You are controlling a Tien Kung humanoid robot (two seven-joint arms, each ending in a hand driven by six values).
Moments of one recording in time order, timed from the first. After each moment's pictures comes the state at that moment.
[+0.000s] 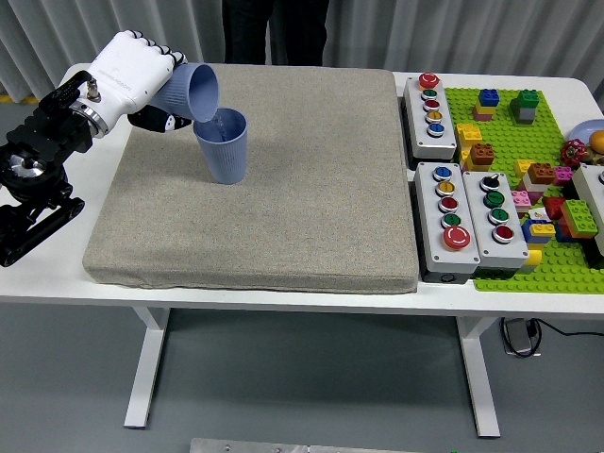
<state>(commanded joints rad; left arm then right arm) -0.90 0.57 -0.55 -1.00 2.27 0.29 0.13 0.23 -0.12 1.78 0.19 -1.14 -0.25 -0.32</state>
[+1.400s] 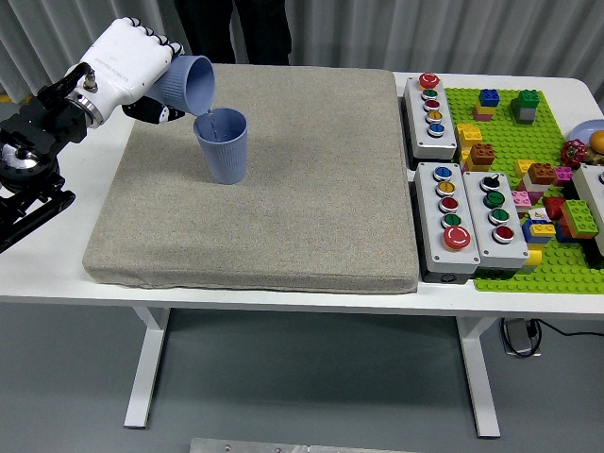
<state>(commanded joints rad) -0.97 0.62 -0.43 -1.03 2.27 0.30 0.17 0.25 -0.12 1.77 0.19 -1.12 -0.26 -0.31</state>
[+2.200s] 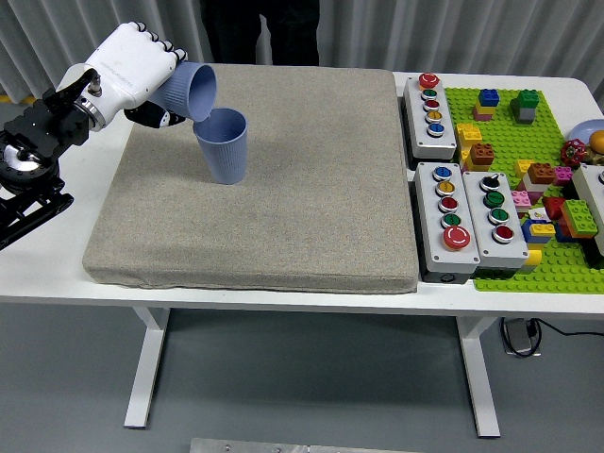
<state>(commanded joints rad) -1.00 0.63 -0.37 -1.04 2.27 0.30 0.19 0.23 -0.12 1.77 0.19 -1.13 -0.26 -0.31</state>
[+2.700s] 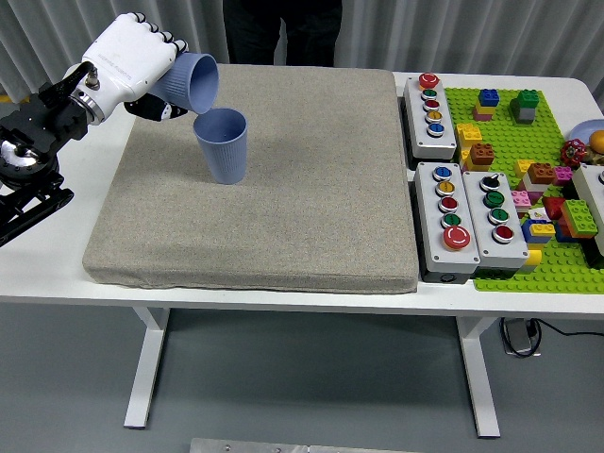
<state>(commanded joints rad) -0.99 0.63 -0.40 -1.06 2.27 0.32 0.18 0.24 -0.12 1.76 0.19 -1.12 -0.26 -0.31</state>
